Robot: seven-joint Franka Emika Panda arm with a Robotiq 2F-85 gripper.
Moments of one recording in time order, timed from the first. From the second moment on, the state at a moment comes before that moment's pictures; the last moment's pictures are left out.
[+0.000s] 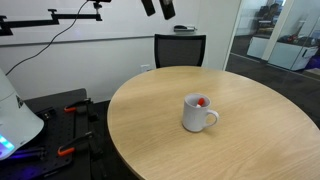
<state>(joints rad) -0.07 -0.59 -0.37 -2.60 -0.06 2.43 -0.37</state>
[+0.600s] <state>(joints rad) -0.07 -0.24 -0.37 -2.58 -0.05 2.68 -0.41</state>
